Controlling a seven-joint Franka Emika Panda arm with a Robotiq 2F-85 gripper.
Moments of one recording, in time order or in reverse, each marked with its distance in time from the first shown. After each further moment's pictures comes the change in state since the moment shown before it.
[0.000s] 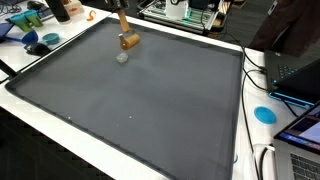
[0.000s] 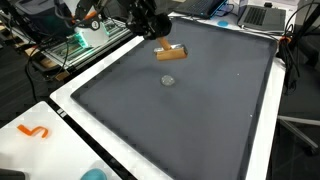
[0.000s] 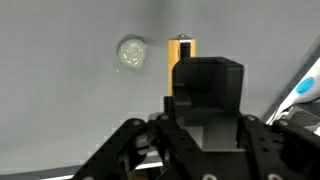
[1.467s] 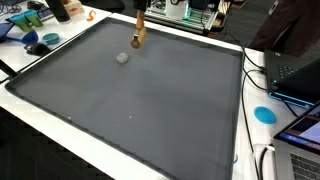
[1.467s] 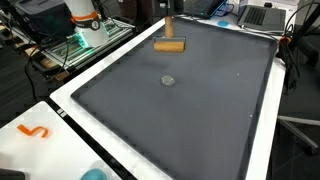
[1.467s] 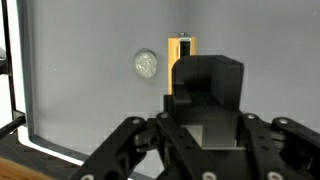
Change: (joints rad) arm 0.160 -0.090 0.255 0.007 -0.794 -0.031 0.919
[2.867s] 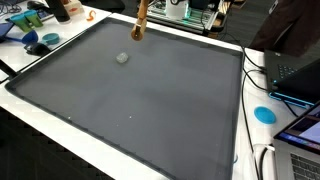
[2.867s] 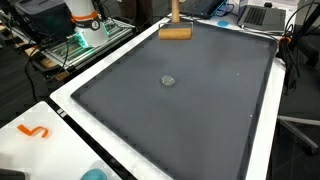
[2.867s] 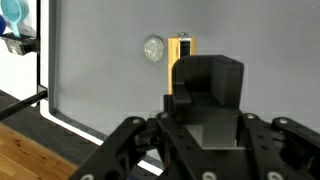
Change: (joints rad) arm 0.040 -0.006 0.062 0.100 -0.105 -0.120 0.097
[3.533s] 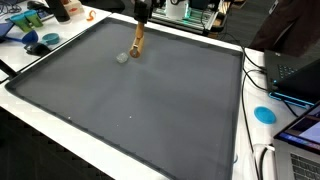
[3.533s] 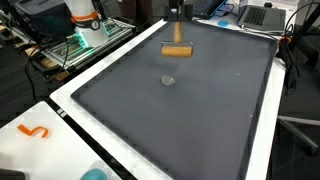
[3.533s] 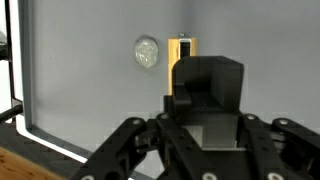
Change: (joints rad) arm -0.008 0.141 -0.052 -0.011 -0.003 0.137 0.000
